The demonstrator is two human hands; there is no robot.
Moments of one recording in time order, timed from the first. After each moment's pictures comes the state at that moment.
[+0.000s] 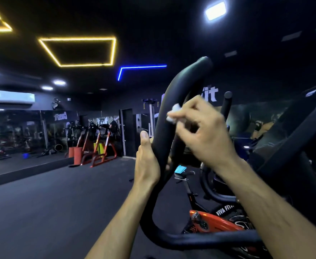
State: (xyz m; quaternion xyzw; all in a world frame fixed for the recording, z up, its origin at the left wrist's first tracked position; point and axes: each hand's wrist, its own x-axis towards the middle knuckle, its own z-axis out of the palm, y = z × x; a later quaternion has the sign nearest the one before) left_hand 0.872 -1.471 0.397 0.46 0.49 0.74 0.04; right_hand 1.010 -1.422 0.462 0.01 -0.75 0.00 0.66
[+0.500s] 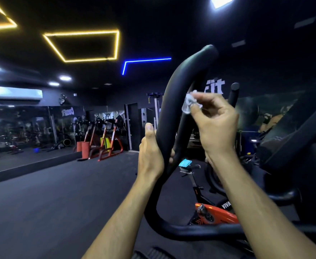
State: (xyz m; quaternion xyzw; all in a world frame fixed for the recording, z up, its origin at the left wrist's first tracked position) left_hand 0.872 -1.468 0.397 0.47 0.49 0.73 0.02; right_hand 0.987 -1.410 0.453 0.01 -0.57 0.35 0.74
